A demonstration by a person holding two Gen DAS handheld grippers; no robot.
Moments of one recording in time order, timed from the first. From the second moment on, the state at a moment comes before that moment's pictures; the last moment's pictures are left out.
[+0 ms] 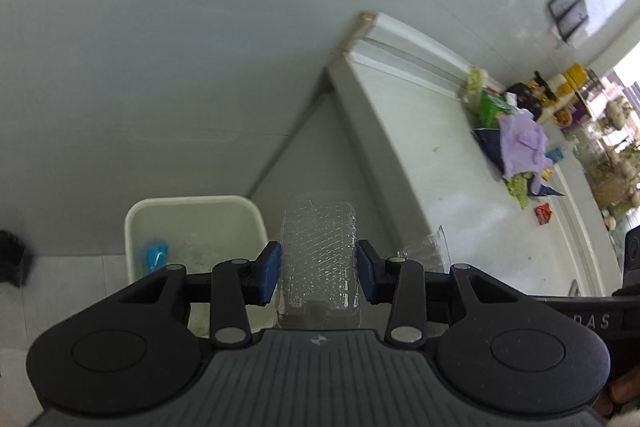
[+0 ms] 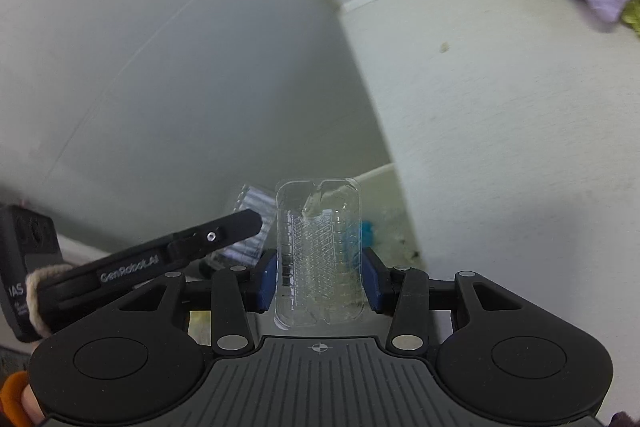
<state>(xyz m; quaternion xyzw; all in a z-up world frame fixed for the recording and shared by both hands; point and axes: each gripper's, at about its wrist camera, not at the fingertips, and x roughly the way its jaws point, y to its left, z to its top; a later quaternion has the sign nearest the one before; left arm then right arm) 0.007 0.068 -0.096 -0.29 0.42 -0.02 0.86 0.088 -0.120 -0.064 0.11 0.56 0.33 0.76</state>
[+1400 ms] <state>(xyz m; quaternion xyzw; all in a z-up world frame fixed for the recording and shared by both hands) 0.074 0.116 -0.315 -0.22 0.57 0.06 0.79 0.131 0.016 -0.288 -0.04 0.64 0.23 0.73</state>
